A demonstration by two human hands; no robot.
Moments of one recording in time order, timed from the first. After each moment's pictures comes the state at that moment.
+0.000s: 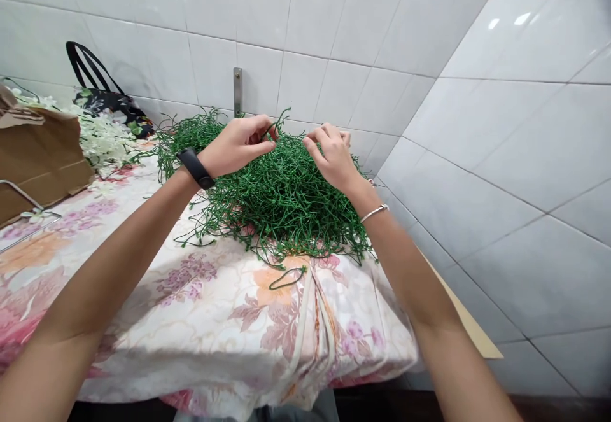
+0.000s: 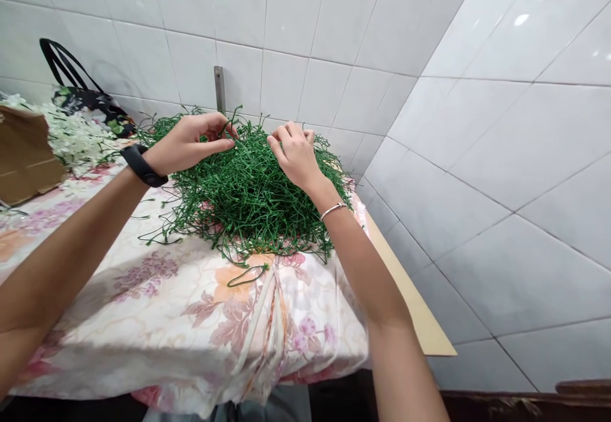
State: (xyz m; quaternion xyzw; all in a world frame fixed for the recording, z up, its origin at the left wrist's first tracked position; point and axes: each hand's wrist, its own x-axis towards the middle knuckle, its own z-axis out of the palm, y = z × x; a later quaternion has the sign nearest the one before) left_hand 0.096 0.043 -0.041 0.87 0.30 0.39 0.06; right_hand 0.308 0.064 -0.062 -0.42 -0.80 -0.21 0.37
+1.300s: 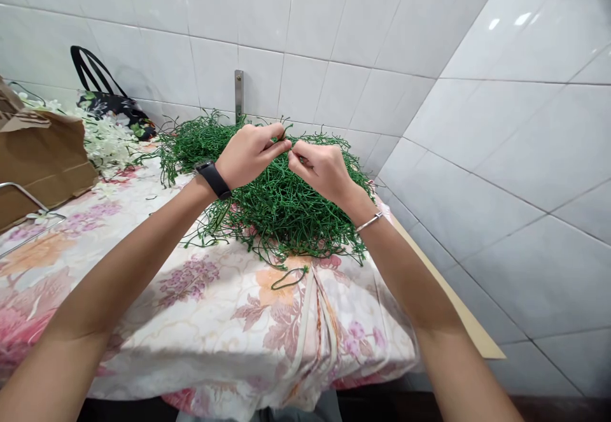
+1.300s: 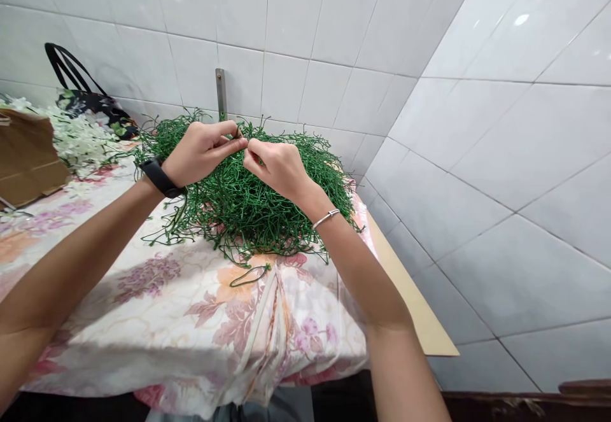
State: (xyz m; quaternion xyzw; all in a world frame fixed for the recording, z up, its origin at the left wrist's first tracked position) left_hand 0.114 0.029 -0.046 0.84 0.33 0.43 -0.05; right_hand 0.276 0.026 -0.057 -0.34 -0.84 -0.23 0.35
